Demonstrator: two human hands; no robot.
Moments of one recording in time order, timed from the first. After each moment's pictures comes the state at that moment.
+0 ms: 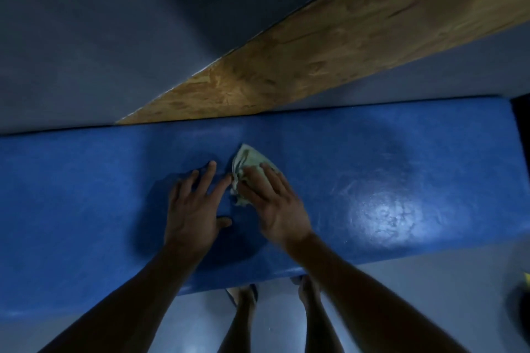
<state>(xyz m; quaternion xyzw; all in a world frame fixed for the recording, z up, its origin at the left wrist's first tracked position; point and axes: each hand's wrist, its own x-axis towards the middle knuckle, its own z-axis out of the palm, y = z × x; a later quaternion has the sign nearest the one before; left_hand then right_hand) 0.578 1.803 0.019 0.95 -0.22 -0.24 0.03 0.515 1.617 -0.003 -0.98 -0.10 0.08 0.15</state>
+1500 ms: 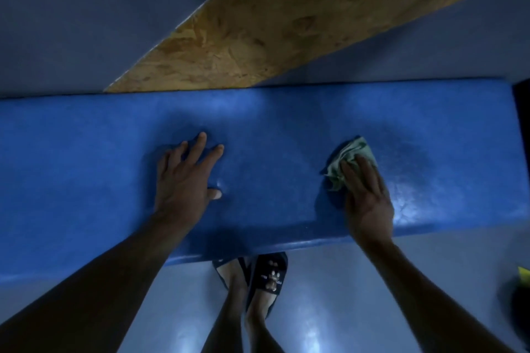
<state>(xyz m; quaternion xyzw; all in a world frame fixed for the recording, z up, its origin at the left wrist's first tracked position) 0.570 1.792 0.019 0.96 -0.20 -0.21 0.02 0.417 1.486 0.003 -0.97 0.22 0.04 0.14</state>
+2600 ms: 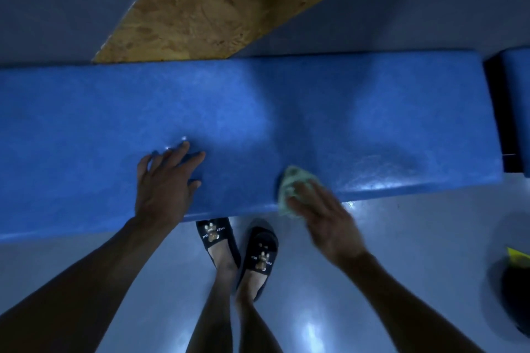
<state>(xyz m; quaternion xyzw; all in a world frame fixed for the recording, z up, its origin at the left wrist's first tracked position) 0.487 1.815 0.016 0.97 -0.21 -0.10 0.04 0.306 1.516 -0.002 -0.98 -0.06 0.06 0.15</state>
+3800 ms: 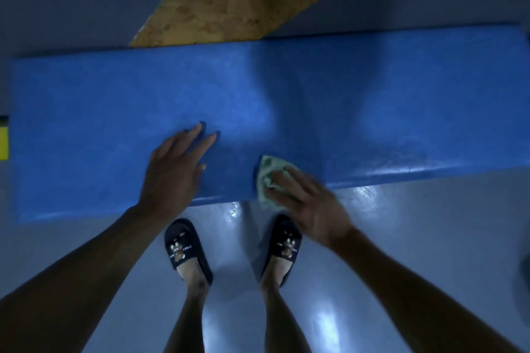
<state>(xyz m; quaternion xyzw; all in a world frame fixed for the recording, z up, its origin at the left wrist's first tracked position) 0.491 1.881 0.013 0.95 -0.28 -0.10 0.11 0.338 1.602 -0.017 -0.97 -0.19 0.07 0.14</state>
